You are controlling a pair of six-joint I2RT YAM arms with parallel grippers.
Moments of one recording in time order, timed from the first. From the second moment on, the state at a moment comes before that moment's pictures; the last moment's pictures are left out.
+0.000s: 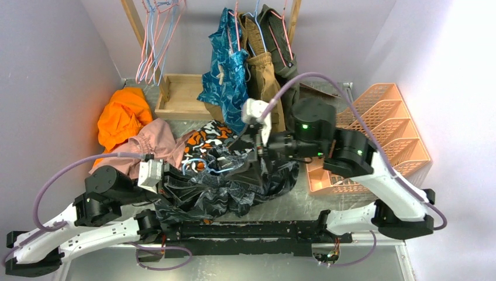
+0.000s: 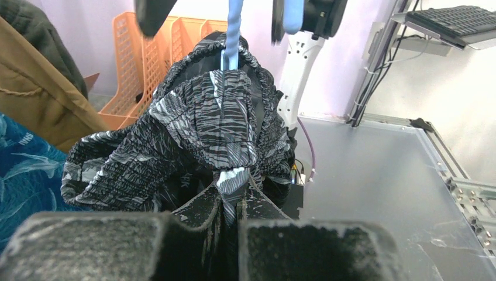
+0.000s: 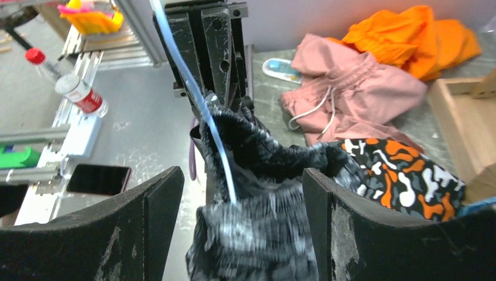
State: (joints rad) left arm -1.16 0.43 0.81 -0.19 0.25 -0.14; right arm 1.15 1.18 1.76 -0.77 -0.37 -0.01
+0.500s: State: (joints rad) left arm -1.16 0.37 0.63 0.03 0.27 -0.13; right arm 1.15 1.20 1.76 -0.66 -0.41 -0.02
